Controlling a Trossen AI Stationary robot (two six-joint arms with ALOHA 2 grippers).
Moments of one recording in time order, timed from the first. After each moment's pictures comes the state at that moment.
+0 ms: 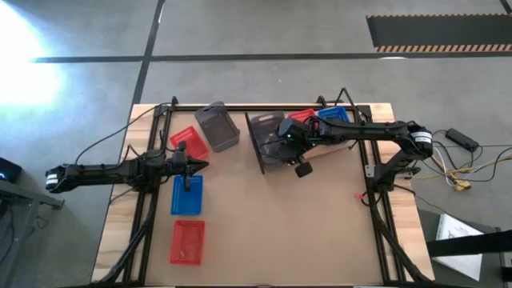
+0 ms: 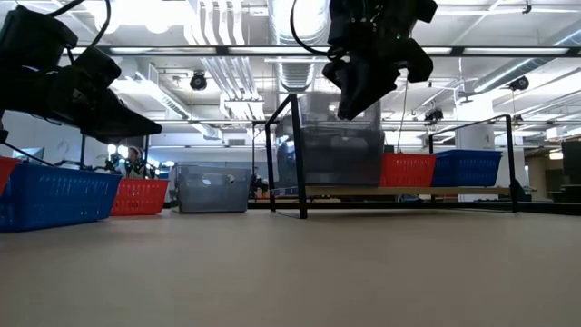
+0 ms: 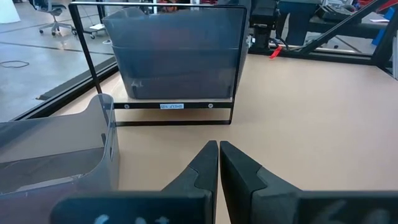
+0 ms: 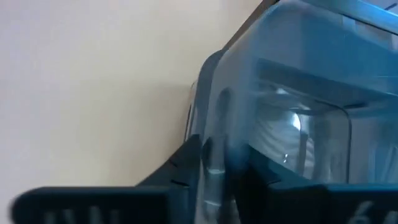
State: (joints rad) left arm 0.16 0.33 0.00 0.08 -0.06 -0.05; right arm -0.21 1.60 1.31 -0.74 -0.16 -0.71
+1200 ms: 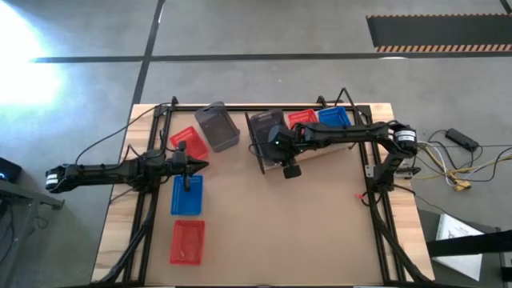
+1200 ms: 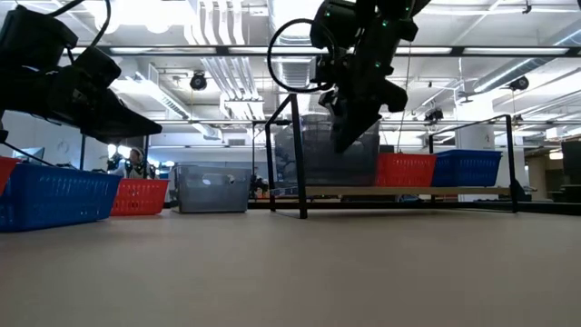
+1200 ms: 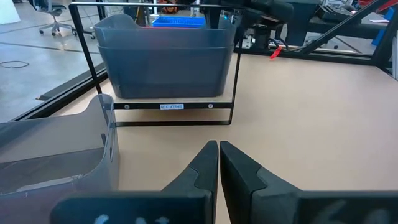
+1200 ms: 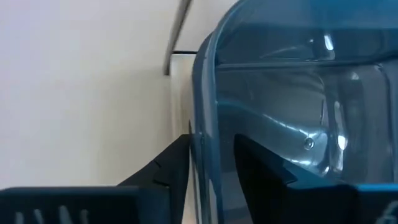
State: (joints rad) left arm 0.16 0.33 0.00 0.08 -0.06 -0.05; right arm -0.20 1.74 1.33 -0.71 0.00 -0.50
